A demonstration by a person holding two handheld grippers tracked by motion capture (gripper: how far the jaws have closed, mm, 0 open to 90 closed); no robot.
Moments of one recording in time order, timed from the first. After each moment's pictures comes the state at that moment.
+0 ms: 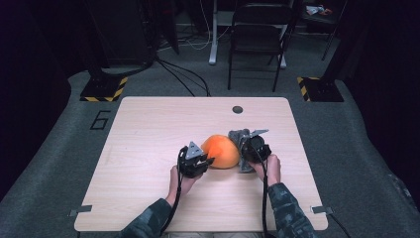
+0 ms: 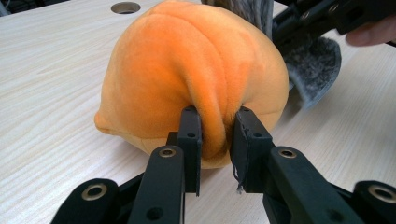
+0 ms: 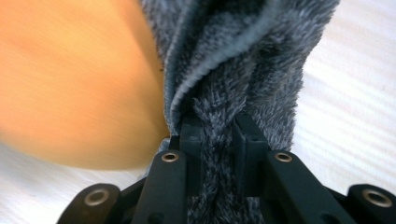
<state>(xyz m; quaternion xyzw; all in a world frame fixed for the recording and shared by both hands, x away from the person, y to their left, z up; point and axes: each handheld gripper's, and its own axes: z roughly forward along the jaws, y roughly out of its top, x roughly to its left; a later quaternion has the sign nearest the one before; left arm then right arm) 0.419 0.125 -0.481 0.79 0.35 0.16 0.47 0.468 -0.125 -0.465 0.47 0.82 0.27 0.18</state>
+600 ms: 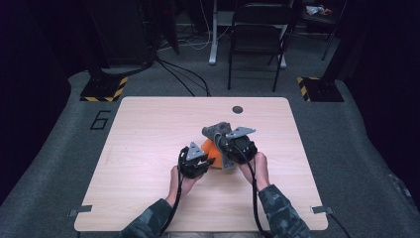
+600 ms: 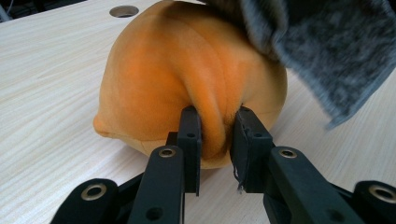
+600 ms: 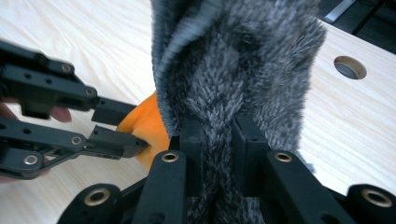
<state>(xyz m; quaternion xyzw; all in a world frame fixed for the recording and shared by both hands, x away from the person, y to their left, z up) 0.417 0.124 -0.480 0.80 0.34 0.17 0.47 0.431 -0.067 -0.412 0.37 0.83 0.35 0.21</state>
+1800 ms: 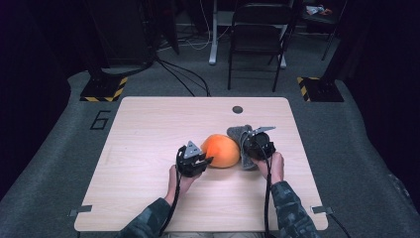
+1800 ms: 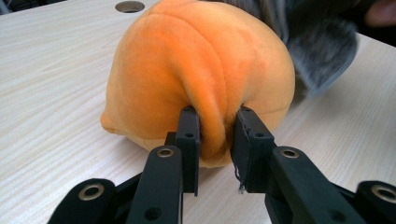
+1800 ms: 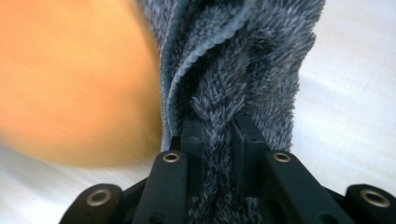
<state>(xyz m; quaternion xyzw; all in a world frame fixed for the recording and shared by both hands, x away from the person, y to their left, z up) 0.422 0.129 -0.483 0.79 0.35 0.16 0.47 0.464 -0.133 -0.440 0.48 0.80 0.32 0.18</state>
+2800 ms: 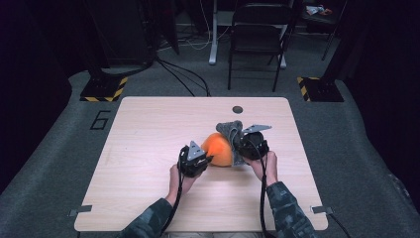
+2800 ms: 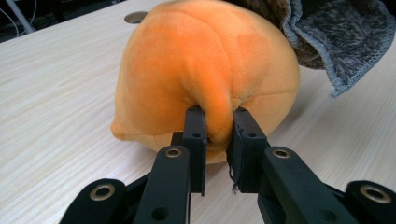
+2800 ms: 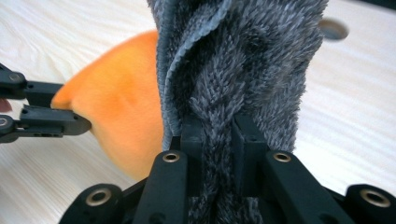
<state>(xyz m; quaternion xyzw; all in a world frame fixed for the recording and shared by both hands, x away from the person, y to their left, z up) 0.418 0.124 -0.475 0.79 0.34 0.20 0.46 0.450 -0.110 -0.421 0.43 0.80 0.37 0.18</state>
